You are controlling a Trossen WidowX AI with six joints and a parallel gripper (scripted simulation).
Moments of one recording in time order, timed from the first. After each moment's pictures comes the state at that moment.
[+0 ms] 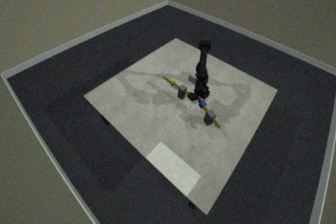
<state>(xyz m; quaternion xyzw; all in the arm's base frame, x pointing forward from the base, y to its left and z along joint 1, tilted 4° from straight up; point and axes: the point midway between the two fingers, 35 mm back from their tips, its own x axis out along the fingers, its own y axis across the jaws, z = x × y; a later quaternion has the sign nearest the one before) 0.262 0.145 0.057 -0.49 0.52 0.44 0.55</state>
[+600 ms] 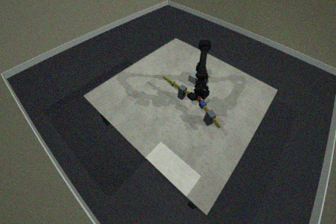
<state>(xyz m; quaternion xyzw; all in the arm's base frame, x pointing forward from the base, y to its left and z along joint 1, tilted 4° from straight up) 0.262 0.144 0.056 -0.49 0.52 0.44 0.55</state>
